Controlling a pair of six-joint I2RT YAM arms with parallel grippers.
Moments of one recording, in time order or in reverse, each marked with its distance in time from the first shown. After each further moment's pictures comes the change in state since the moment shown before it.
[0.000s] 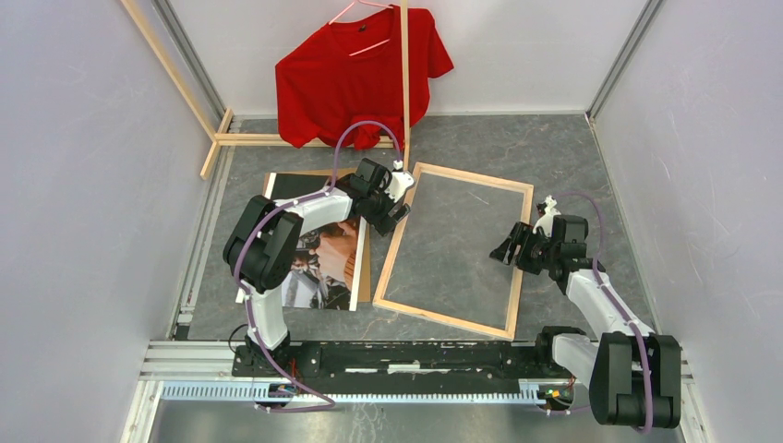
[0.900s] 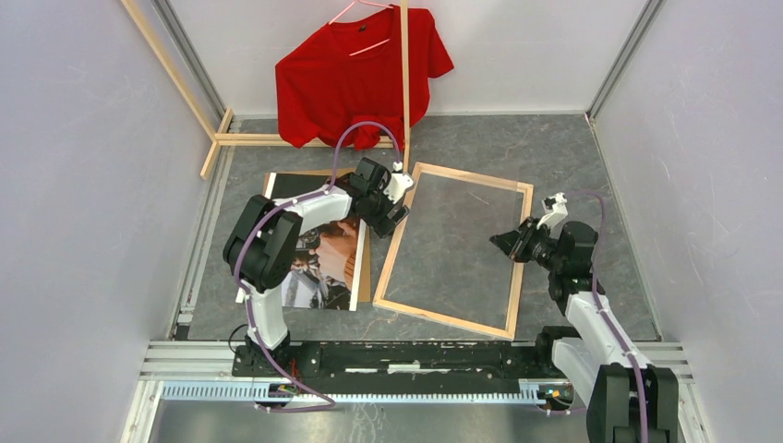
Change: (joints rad) left arm 0.006 0.000 0.013 -0.045 0.034 0.000; right arm -0.001 -0.145 -0.123 0.394 -0.179 0.113
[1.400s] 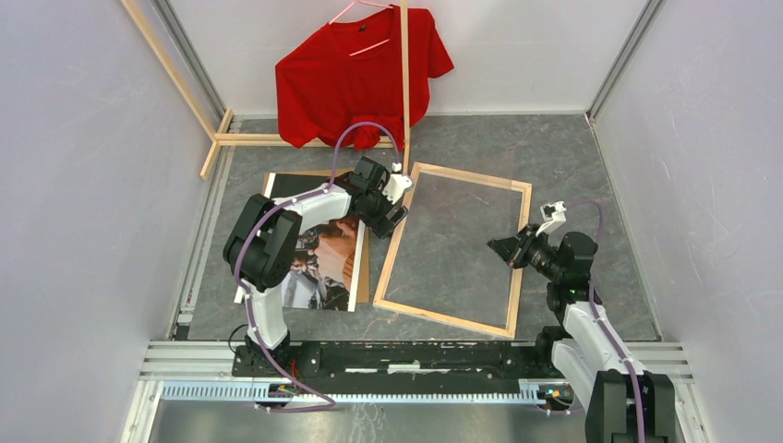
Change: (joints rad) left arm 0.010 0.005 0.014 -0.055 0.033 0.000; right arm 0.000 -0.066 -0.104 0.152 -0.065 0.020
